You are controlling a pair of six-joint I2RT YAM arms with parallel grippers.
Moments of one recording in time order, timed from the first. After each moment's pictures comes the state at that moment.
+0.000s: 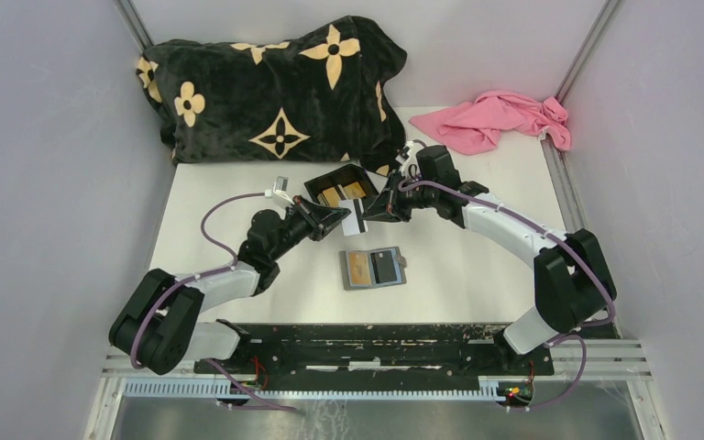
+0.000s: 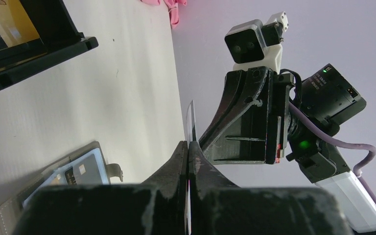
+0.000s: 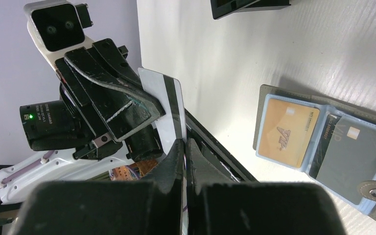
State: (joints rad) left arm -0.49 1.30 0.38 0.87 0.30 -1.27; right arm 0.53 1.56 1.08 -0.16 -0.65 0.93
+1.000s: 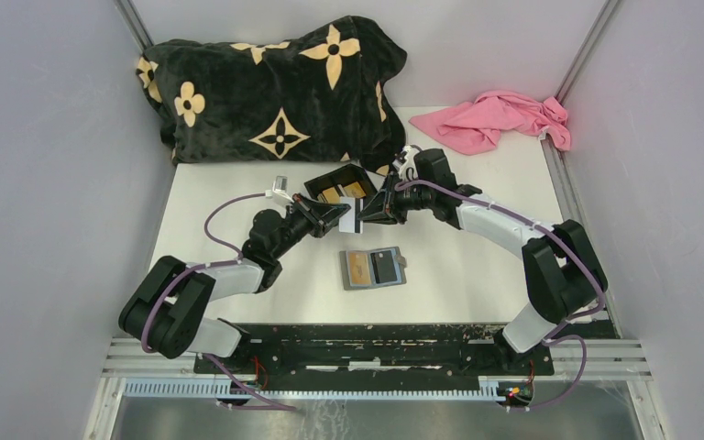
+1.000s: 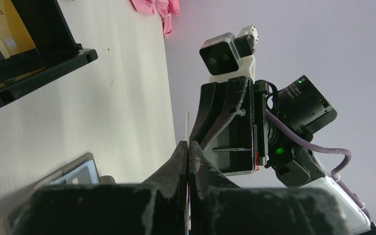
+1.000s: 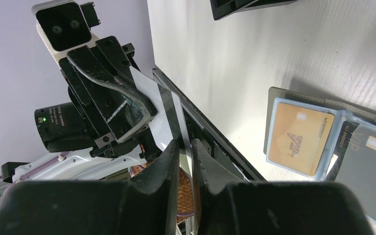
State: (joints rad) left arm -0.48 1.40 0.38 1.00 0.29 -1.34; right arm 0.52 1.63 1.05 -0.04 -0.71 1.02
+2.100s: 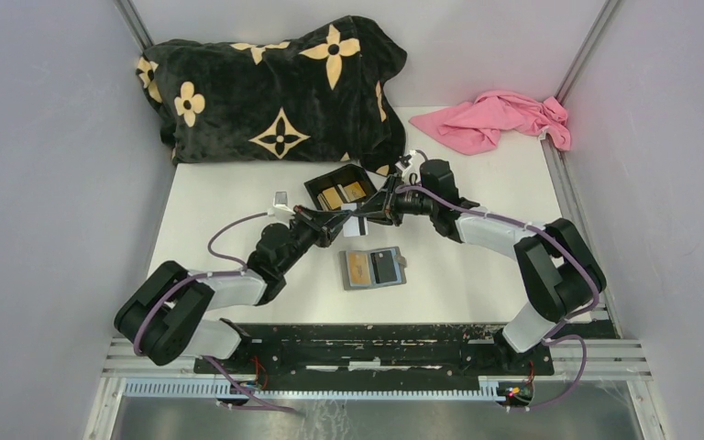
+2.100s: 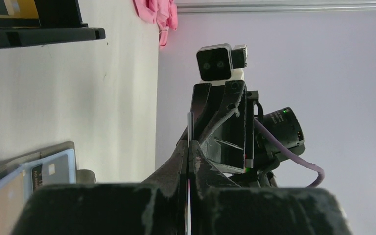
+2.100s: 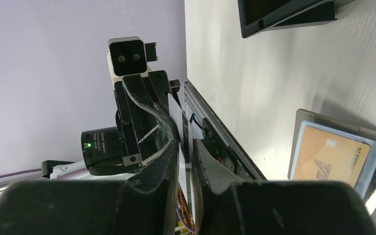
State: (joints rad) left arm -0.61 1.37 0.32 1.01 0.06 -1.49; right arm 0.52 1.64 0.90 0.35 -0.72 1.22
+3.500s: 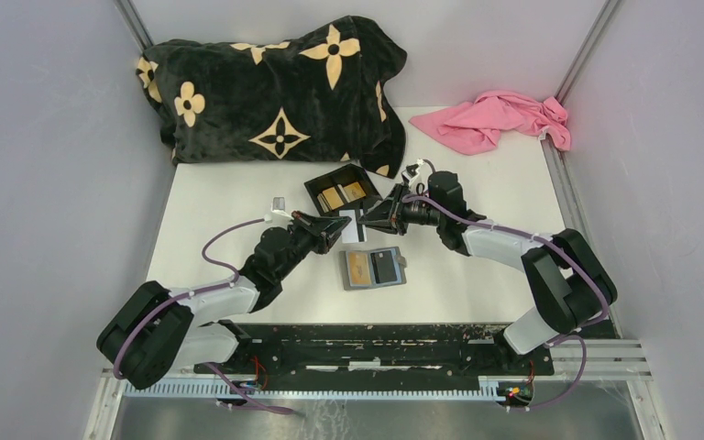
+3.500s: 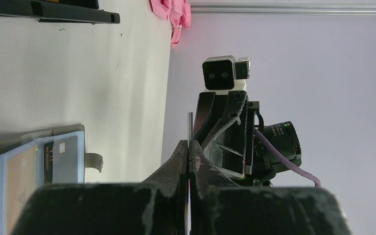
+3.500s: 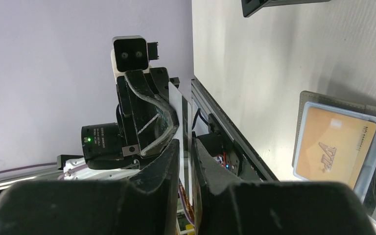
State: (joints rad) left arm -0.64 1.21 0.30 0.81 -0.02 -1.50; right arm 0.52 1.56 0.76 0.47 -0.72 1.29
